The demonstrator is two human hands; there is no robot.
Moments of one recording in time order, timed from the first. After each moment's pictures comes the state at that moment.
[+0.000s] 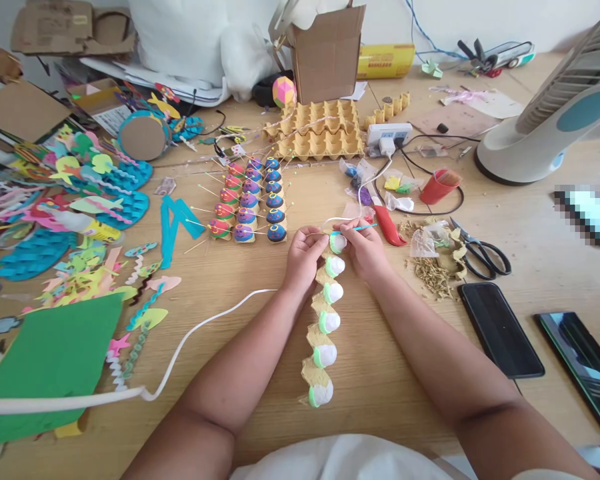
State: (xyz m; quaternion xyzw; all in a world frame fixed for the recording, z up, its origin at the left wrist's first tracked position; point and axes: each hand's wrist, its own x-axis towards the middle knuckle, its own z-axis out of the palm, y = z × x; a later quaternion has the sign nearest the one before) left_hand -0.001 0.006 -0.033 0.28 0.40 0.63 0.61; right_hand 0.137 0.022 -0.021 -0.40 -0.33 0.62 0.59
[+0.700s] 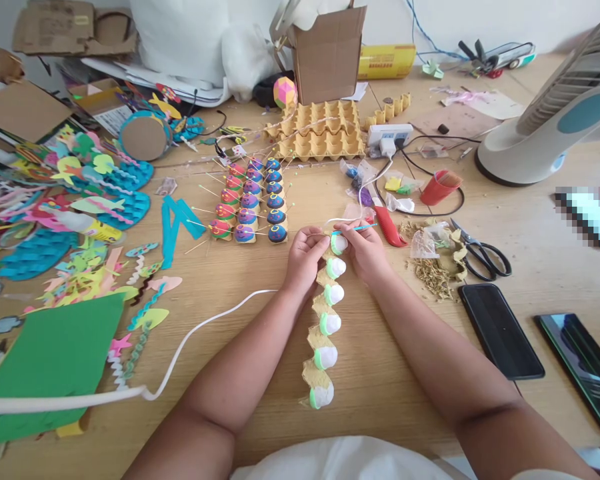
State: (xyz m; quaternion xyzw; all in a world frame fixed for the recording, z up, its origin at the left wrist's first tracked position) left_hand -0.001 0.005 -0.032 0.30 0.40 0.62 0.61; right_hand 0.134 0.021 -0.021 -0.40 -0.30 0.63 0.60
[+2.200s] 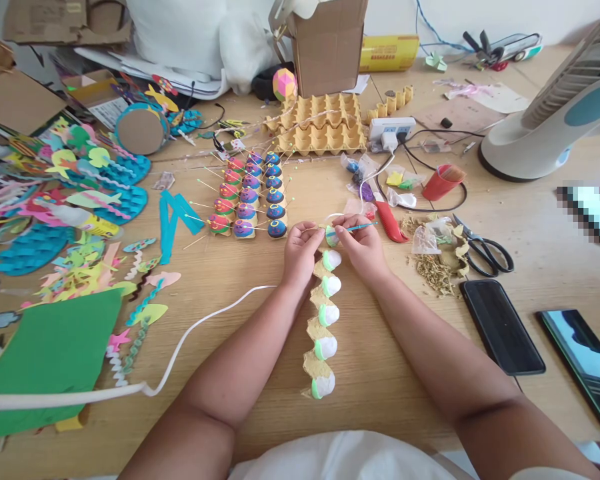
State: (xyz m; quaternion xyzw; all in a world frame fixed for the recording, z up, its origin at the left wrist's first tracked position) left_hand -0.003 0.007 -0.035 0.28 0.42 0.65 0.57; right_hand 0.130 0.014 -0.020 -0.40 -0.47 0.50 0.61
